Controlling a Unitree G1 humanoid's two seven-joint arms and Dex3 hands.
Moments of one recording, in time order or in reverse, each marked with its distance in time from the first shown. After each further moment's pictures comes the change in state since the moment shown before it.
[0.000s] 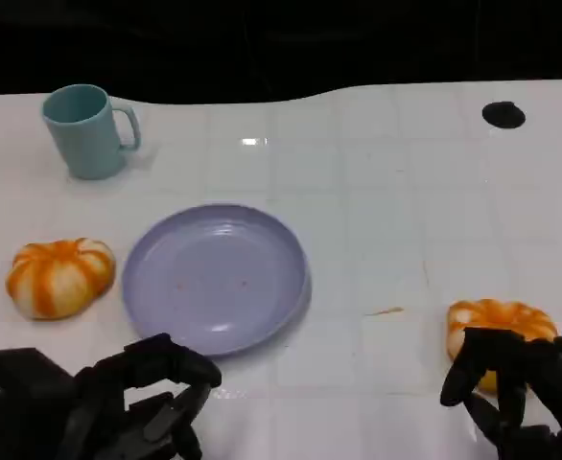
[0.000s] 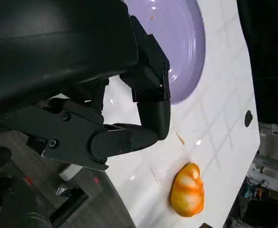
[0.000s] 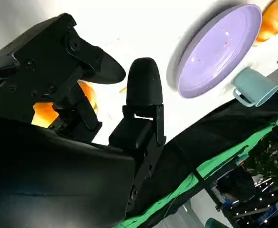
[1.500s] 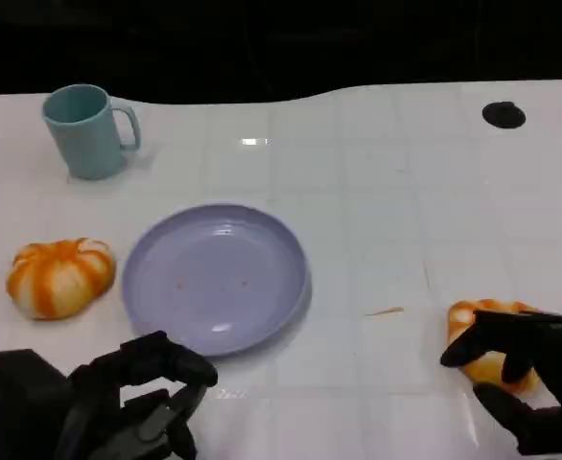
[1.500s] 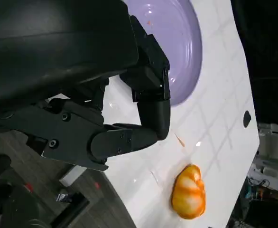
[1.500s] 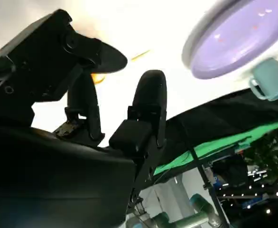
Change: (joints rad) left arm 0.000 0.016 0.002 0.012 0.004 -0.029 -0.006; right arm 0.008 -0.052 -0.023 -0.157 -0.282 0.084 -0.050
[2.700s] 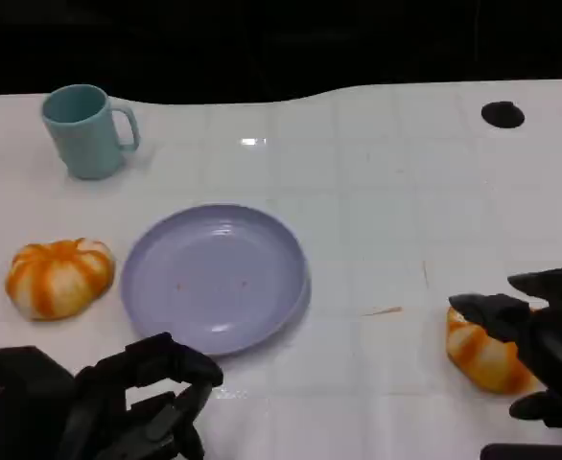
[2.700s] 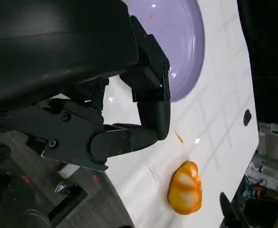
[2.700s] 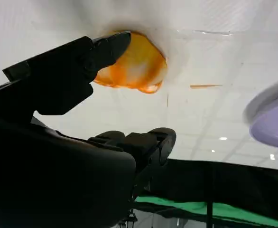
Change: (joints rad) left arm 0.000 -0.026 0.000 -0.036 -0.009 0.056 0.007; right arm -0.112 -0.094 0.069 -0.048 -0.295 0.212 0.313
